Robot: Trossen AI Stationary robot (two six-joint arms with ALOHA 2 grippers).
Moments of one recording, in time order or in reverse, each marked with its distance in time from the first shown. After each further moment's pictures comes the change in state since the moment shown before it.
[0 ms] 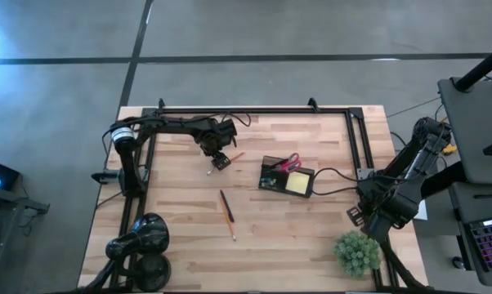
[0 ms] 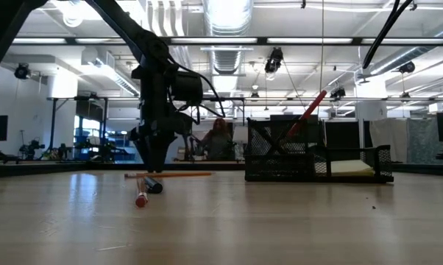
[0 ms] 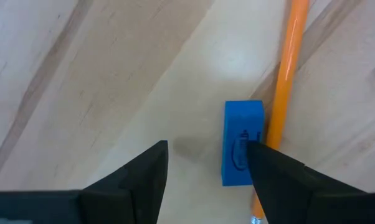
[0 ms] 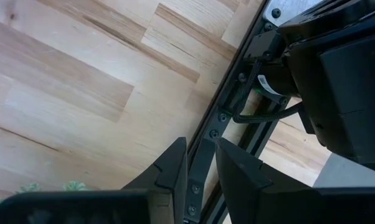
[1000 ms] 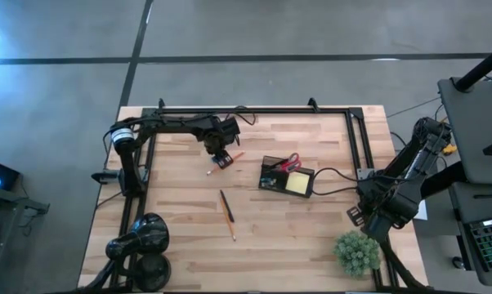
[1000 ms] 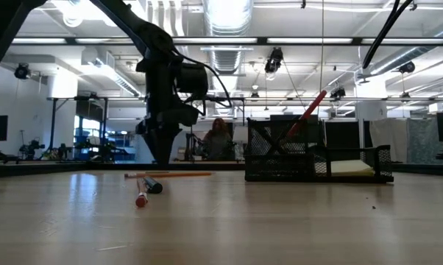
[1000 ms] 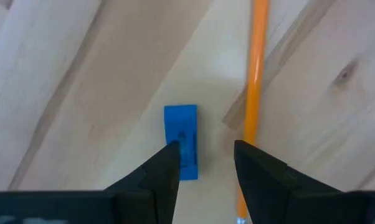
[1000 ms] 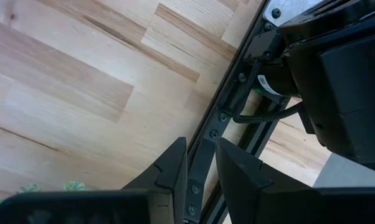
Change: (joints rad) left arm -0.029 -0.006 0.067 -0.039 0.001 0.025; right arm 0.000 0.000 0.000 0.000 0.000 0.000
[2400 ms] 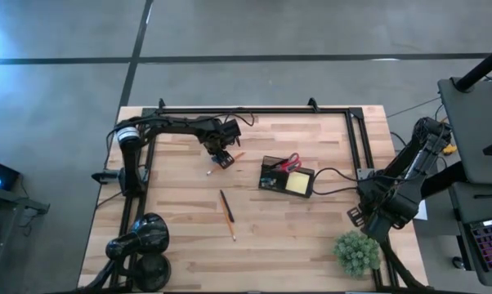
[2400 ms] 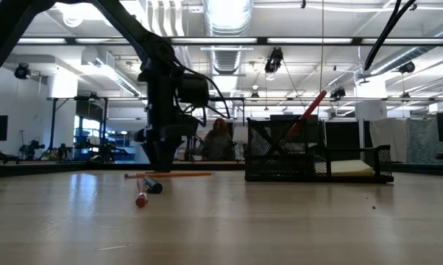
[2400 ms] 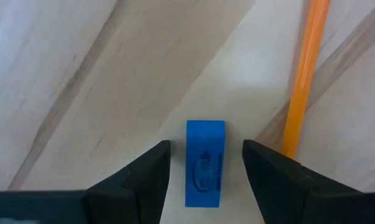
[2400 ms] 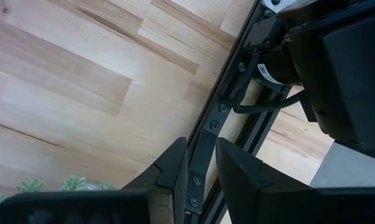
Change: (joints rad) left arm 0.007 0.069 -0.026 0.060 -0.050 -0.049; right arm 0.000 0.000 0.000 0.011 -0.029 0.026
